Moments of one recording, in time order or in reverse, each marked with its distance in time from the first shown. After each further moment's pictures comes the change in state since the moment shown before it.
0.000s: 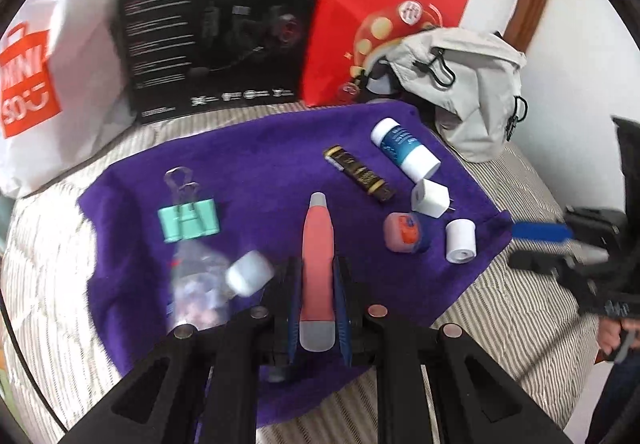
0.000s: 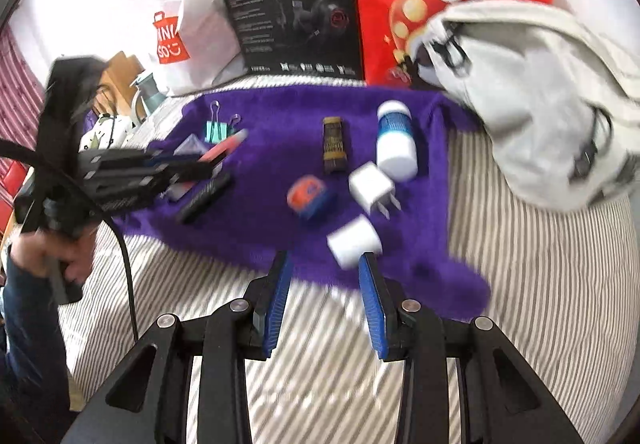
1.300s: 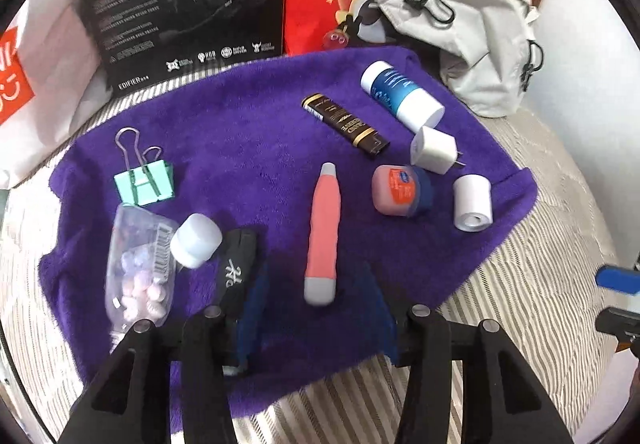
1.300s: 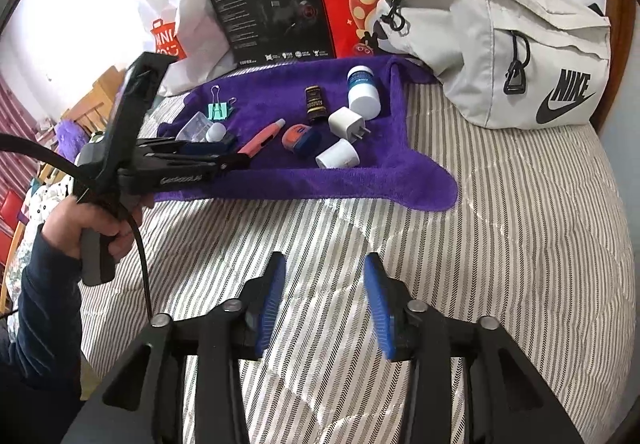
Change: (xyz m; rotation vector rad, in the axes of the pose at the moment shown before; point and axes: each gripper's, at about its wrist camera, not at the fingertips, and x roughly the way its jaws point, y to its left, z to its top) left arm 0.027 -0.029 -0.013 0.029 0.102 0.079; right arm -0.048 0.000 -0.058 0.102 -0.027 -0.030
